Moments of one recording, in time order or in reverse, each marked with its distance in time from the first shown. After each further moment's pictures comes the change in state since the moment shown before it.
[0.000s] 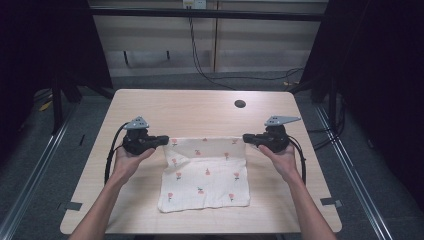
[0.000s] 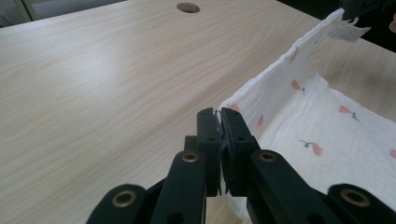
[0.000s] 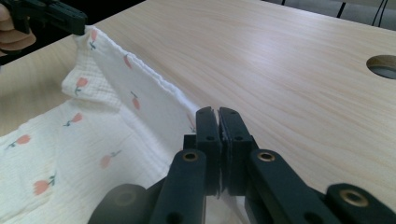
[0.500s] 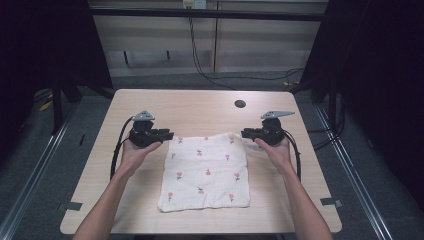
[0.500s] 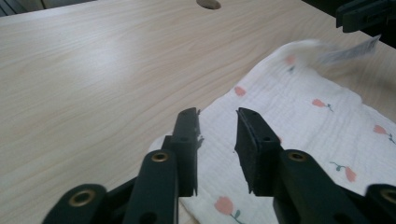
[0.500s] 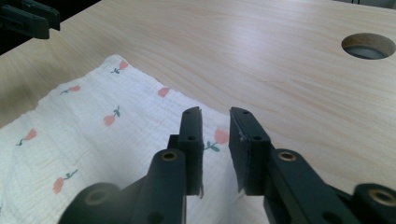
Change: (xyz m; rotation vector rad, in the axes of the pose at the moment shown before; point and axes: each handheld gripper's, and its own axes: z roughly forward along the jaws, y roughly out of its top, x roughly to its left) left arm 0.011 0.009 0.021 0.038 0.034 -0.060; right arm -0.026 0.001 0.024 0.035 -0.059 0.078
